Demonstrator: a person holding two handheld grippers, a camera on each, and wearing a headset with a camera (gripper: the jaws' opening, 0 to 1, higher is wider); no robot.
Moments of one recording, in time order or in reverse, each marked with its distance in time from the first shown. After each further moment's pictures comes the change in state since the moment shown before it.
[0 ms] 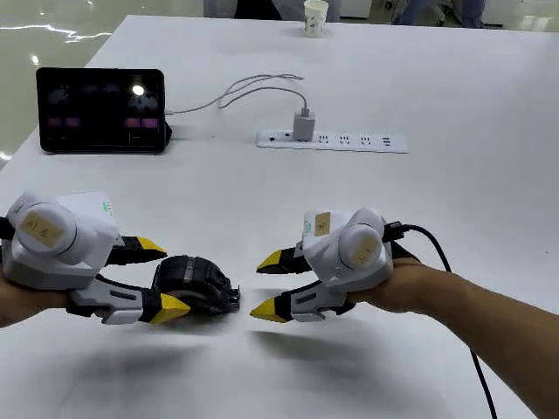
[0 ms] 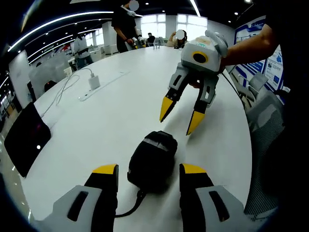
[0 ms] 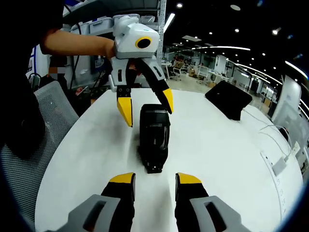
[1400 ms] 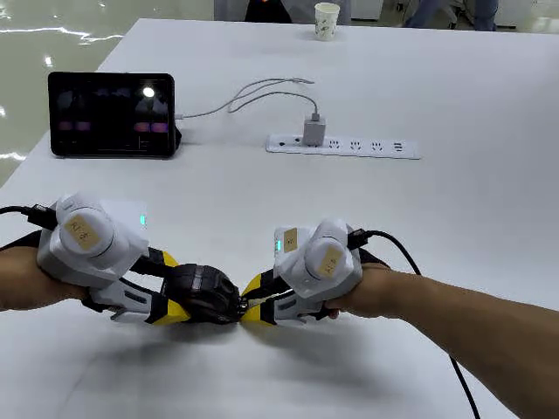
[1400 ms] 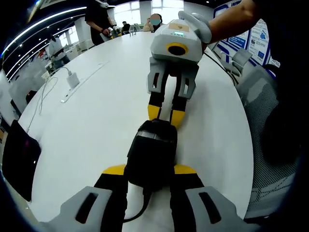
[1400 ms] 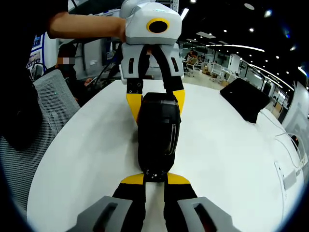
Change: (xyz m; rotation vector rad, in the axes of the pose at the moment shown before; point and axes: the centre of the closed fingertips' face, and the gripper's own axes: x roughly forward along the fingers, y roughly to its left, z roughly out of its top) left arm 0.015 0.000 -0.015 0.180 0.128 -0.126; right arm 0.034 0.002 -0.005 -0.059 0.048 0.095
